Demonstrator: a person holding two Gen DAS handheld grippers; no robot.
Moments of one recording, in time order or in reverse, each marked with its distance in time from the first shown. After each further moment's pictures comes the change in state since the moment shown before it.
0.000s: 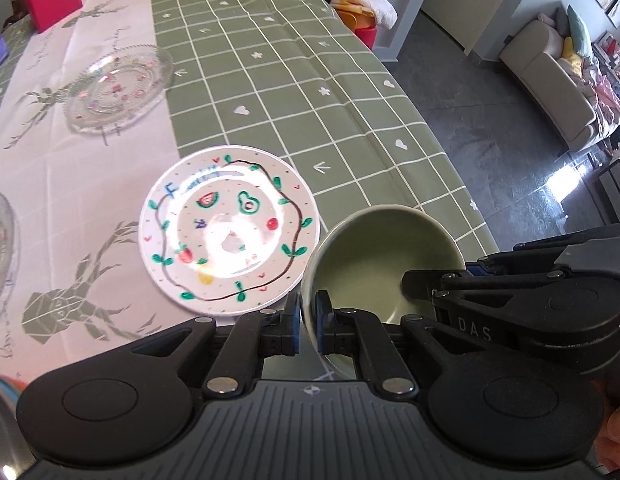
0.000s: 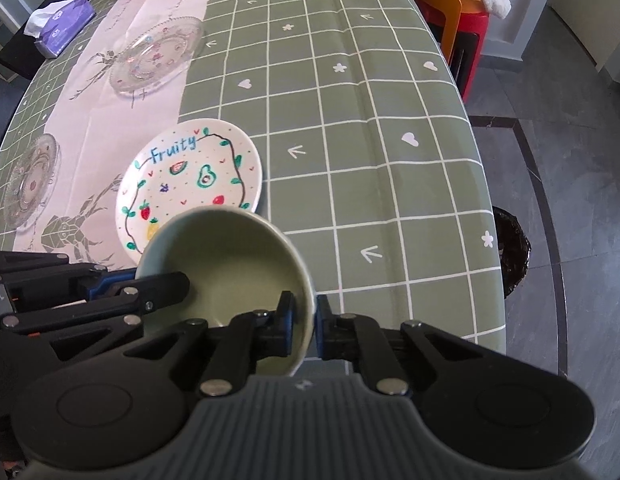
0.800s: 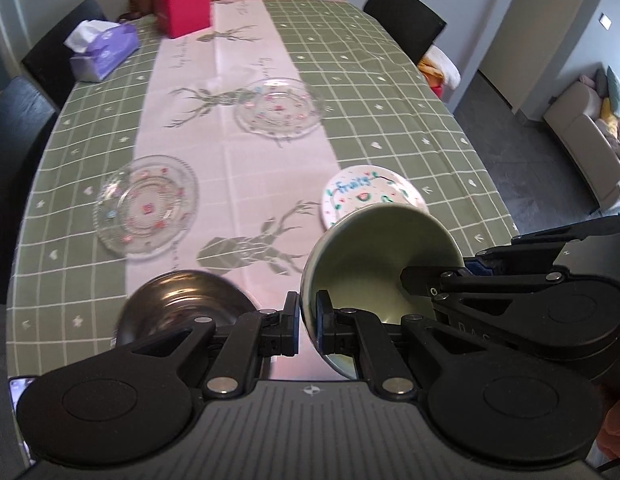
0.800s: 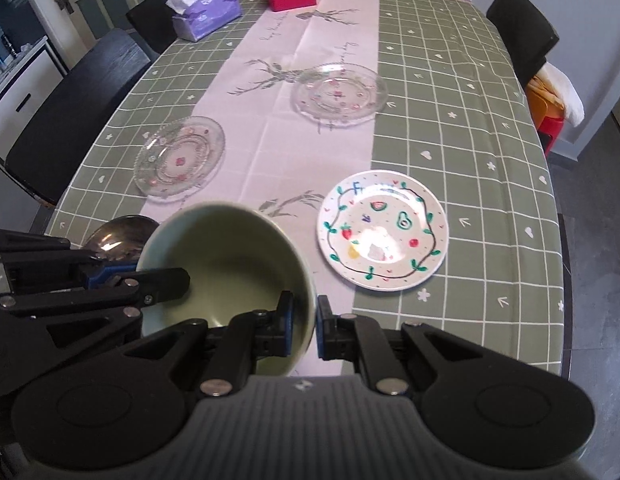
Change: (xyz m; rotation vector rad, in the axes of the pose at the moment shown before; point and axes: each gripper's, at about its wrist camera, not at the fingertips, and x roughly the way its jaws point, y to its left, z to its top) left arm -0.135 0.106 -0.073 -0.145 -0.133 0.110; right arm -0.075 0.171 -0.028 -0.268 -0.120 0.074
